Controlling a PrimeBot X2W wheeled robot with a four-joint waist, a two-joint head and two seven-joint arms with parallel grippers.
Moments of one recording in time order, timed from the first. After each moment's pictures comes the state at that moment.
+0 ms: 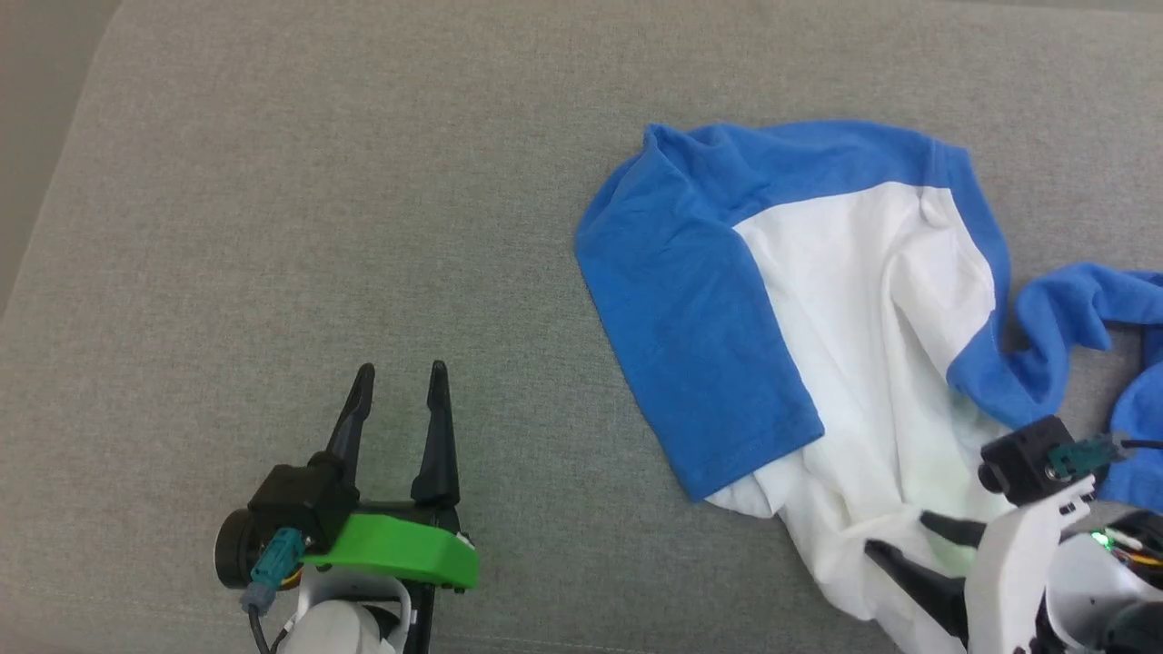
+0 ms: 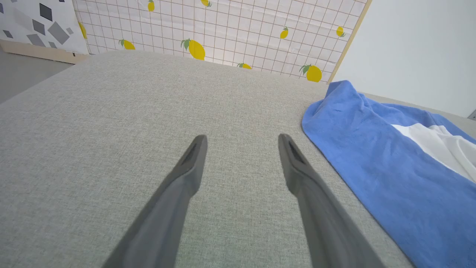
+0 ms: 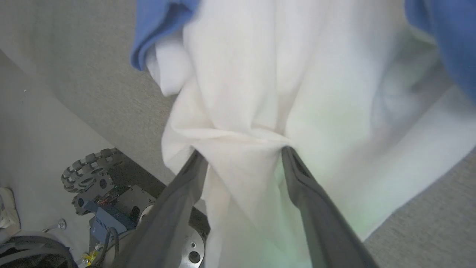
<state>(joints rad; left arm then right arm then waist) -0.06 0.05 -0.17 0.03 -0.26 0.04 -0.26 0.06 -0.44 0.13 -0.33 0.60 0.13 0.88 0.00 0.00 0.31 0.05</state>
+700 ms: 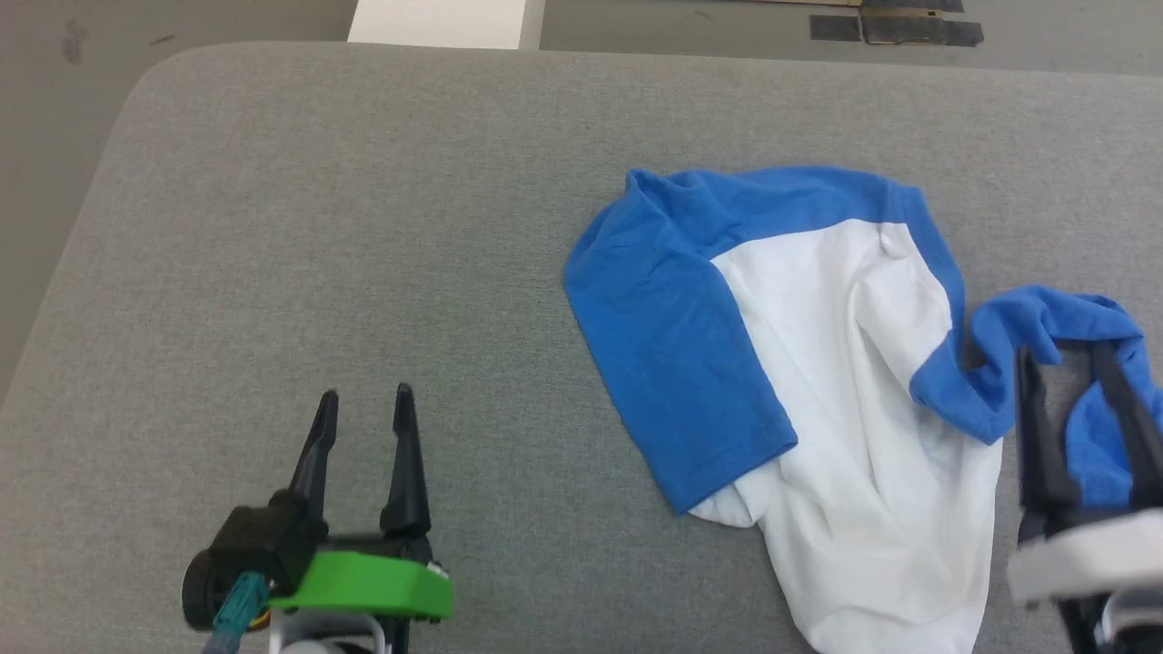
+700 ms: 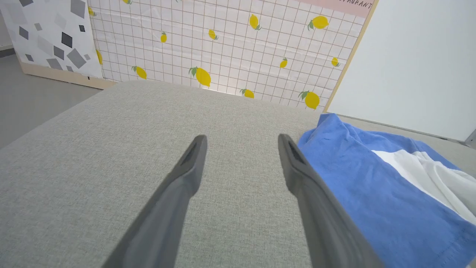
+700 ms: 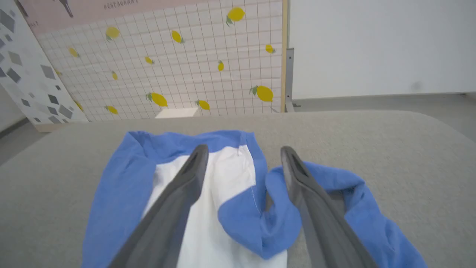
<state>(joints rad) 0.02 0.05 -0.13 -0.07 -0.25 0.04 -0.26 0.07 -0.07 -0.17 -0.30 0.23 0.13 0.09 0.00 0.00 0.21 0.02</state>
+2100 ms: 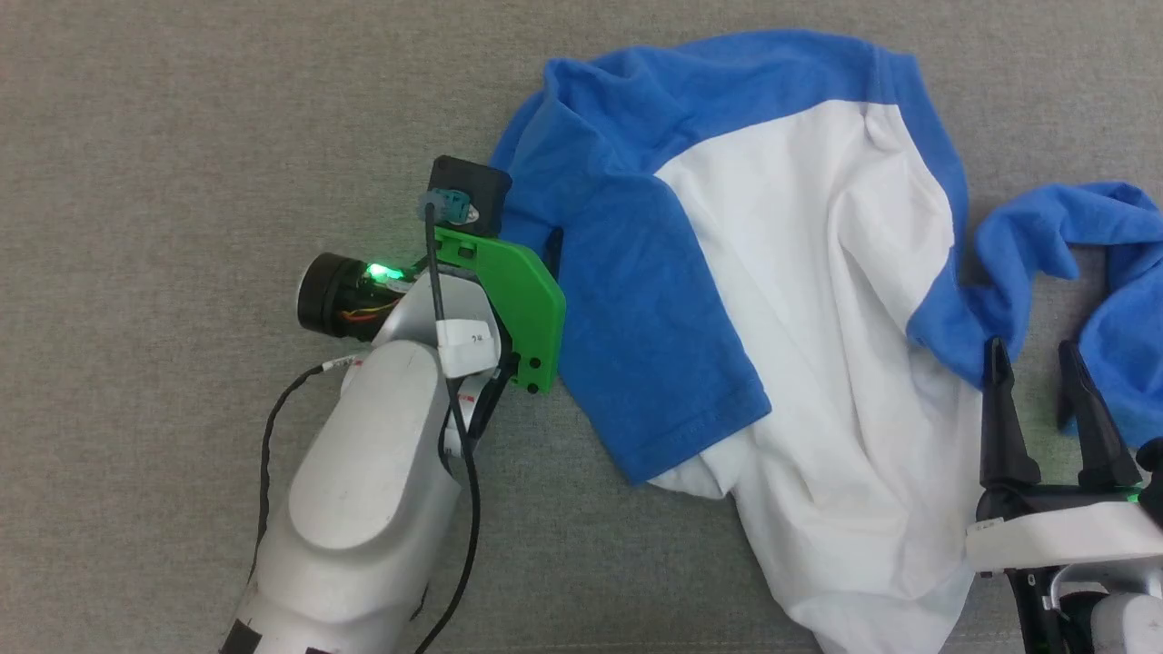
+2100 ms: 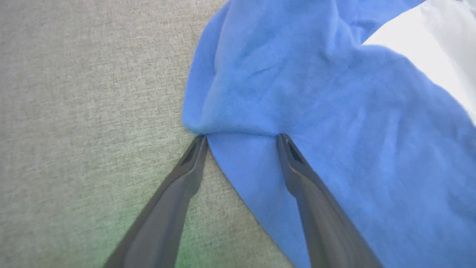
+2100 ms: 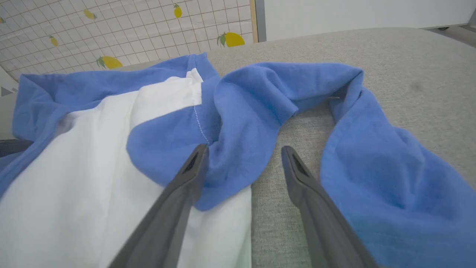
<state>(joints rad) -0.61 0.06 -0.36 0.27 -0.20 0.03 0.48 -0.02 -0.05 -0.14 -0.03 0.23 0.13 -0.19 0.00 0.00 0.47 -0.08</state>
